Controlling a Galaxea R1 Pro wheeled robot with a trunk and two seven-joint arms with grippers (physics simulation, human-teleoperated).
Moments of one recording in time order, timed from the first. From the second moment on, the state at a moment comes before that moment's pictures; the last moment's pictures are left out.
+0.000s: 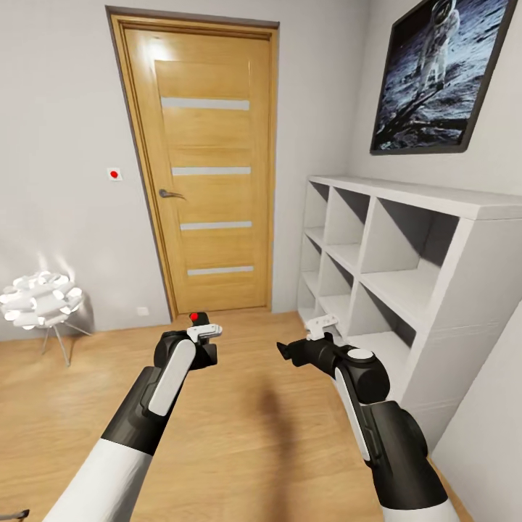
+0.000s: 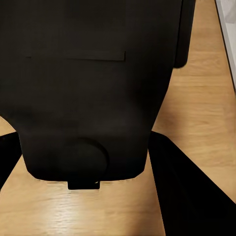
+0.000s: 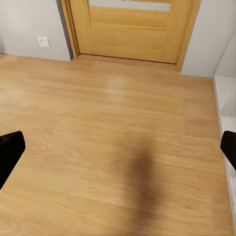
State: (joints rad) left arm -0.65 -0.09 -0.20 -1.30 0.70 1.04 0.76; right arm -0.48 0.13 0.16 -1.62 0.18 0.91 0.29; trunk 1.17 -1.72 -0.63
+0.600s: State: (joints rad) left arm -0.65 -0.09 -0.20 -1.30 0.70 1.04 0.76; right arm -0.48 0.13 0.16 -1.62 0.18 0.91 0.29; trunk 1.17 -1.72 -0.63
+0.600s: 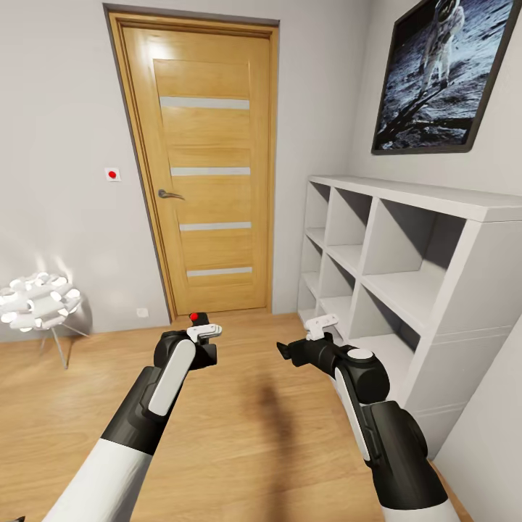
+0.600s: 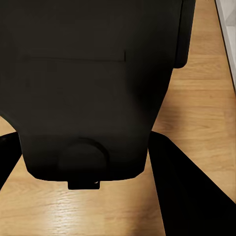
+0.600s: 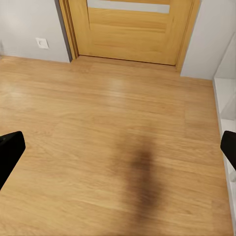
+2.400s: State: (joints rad) left arm -0.65 -0.09 -0.20 -1.30 0.70 1.04 0.76; right arm -0.47 0.13 0.16 -1.62 0.18 0.90 0.29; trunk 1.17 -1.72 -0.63
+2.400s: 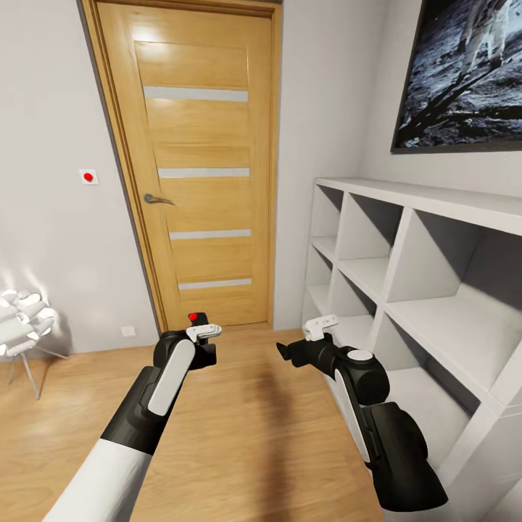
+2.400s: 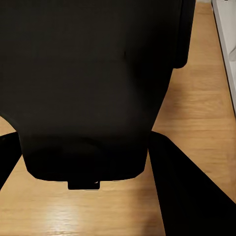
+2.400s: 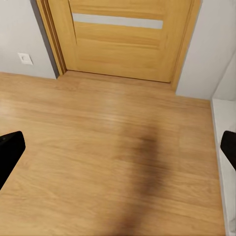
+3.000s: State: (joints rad) left arm -0.65 -0.09 -0.20 -1.30 0.70 1.04 0.76; right arm -0.47 0.13 0.16 -1.62 0.18 0.90 0.29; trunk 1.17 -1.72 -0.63
